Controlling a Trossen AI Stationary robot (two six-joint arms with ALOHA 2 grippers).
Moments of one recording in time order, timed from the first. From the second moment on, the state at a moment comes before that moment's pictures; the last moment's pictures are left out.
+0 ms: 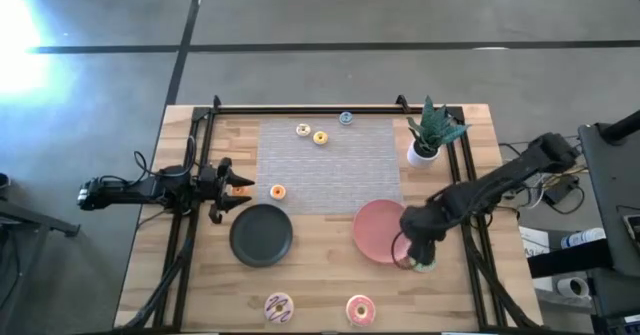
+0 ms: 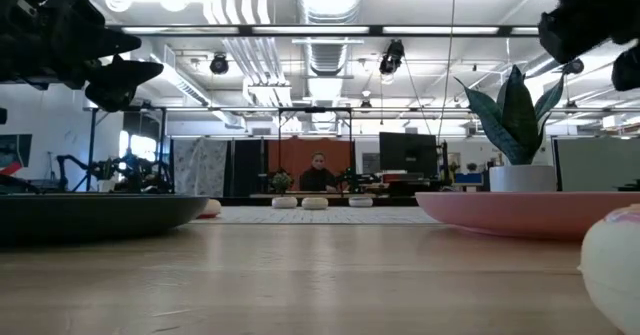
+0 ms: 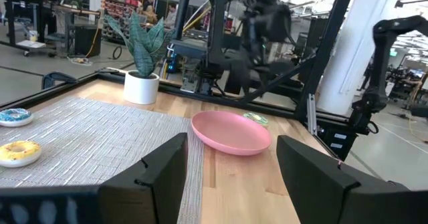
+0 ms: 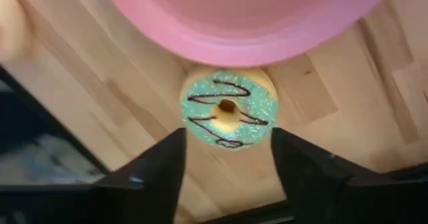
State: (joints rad) left arm -0.01 0.00 0.01 0.01 0.00 -0.22; right arm 0.46 1.31 0.89 -1.01 -0.26 1.09
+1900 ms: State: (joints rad) left arm -0.01 0.00 0.01 0.01 0.00 -0.22; right arm 0.38 1.04 0.56 -0.53 -0.04 1.10
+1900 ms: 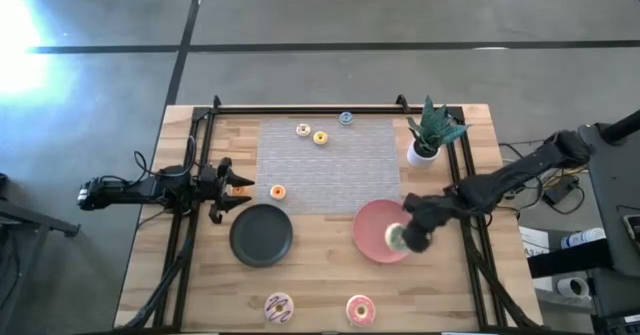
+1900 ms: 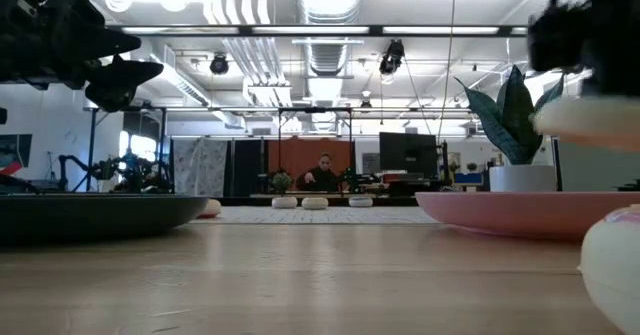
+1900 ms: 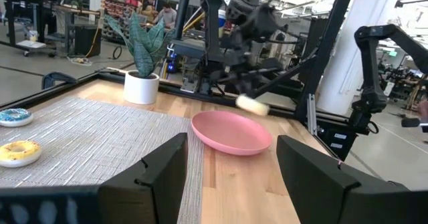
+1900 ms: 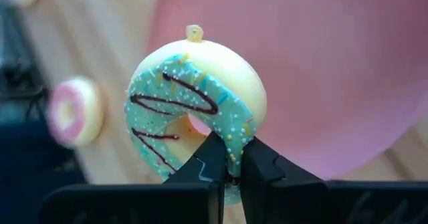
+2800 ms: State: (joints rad) left arm -0.01 0.01 0.01 0.04 0.00 -0.41; right arm 0.28 1.25 0.66 -0.61 -0.21 0.97
